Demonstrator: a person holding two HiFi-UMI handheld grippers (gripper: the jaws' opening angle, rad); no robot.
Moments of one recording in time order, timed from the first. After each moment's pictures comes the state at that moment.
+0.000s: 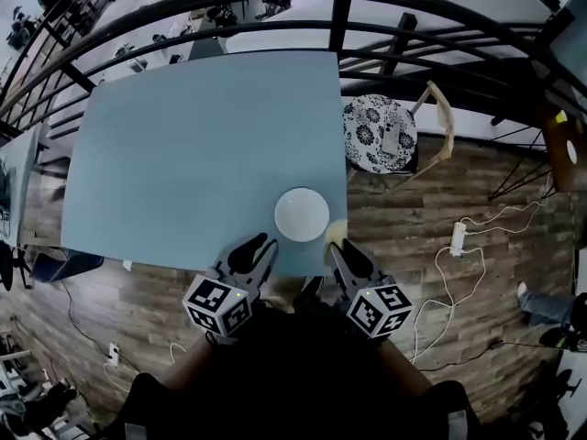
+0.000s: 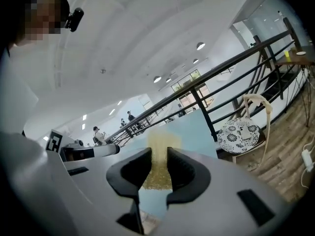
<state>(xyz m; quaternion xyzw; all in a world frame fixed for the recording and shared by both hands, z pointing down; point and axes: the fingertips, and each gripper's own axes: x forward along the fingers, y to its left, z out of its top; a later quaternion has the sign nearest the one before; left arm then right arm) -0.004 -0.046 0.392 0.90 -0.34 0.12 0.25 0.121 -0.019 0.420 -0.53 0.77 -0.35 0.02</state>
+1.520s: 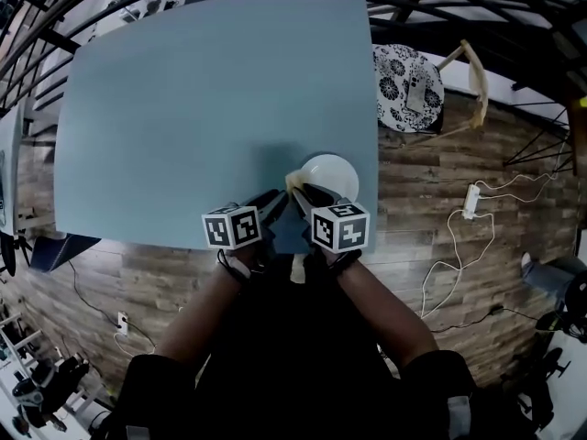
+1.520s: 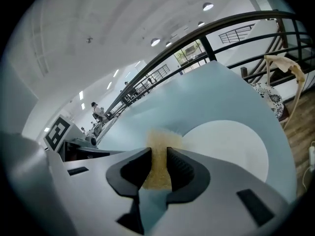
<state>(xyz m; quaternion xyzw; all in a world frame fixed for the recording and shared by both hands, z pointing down) -0.057 -0.130 0.599 0.77 -0.33 0.15 0.53 -0.017 -0.135 0.593 -0.45 0.76 -0.46 -0.13</state>
